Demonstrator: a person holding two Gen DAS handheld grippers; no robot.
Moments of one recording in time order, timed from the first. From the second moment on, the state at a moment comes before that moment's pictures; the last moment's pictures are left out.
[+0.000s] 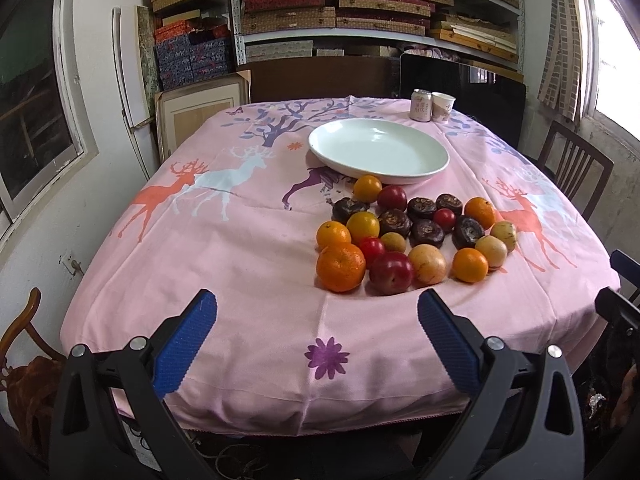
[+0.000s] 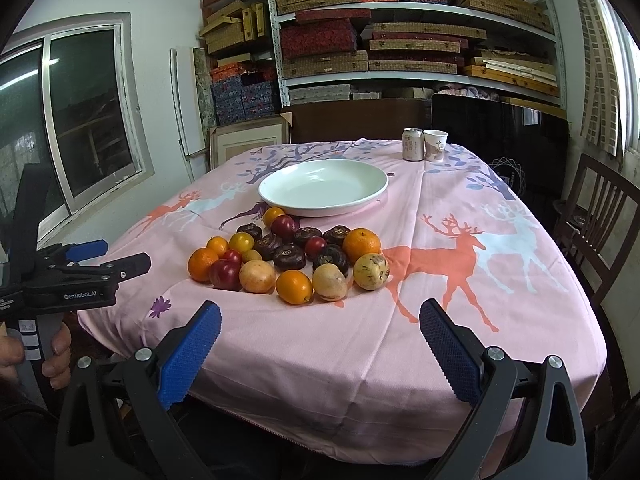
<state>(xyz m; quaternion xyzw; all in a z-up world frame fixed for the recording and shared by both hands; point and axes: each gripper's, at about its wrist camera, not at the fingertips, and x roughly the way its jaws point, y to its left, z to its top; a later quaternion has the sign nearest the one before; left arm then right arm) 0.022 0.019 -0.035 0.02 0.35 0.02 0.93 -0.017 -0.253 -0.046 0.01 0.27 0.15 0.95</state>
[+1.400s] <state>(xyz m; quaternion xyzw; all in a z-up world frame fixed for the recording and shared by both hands) 0.108 0.019 -0.103 0.06 0.39 -0.08 0.92 0.021 -0.267 -0.068 0.03 0.32 0.13 0.94</state>
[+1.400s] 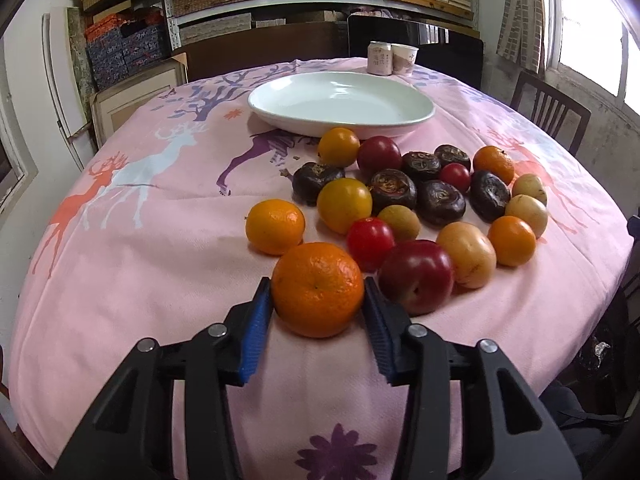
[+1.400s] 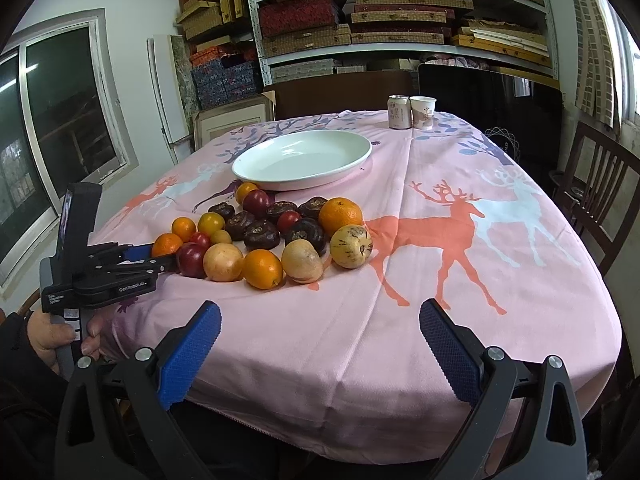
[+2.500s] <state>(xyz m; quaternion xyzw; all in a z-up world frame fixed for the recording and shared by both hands) 0.129 0.037 -0.043 0.00 0.35 -0.10 0.93 0.169 -0.275 -0.058 0.05 0.36 0.17 0.92</state>
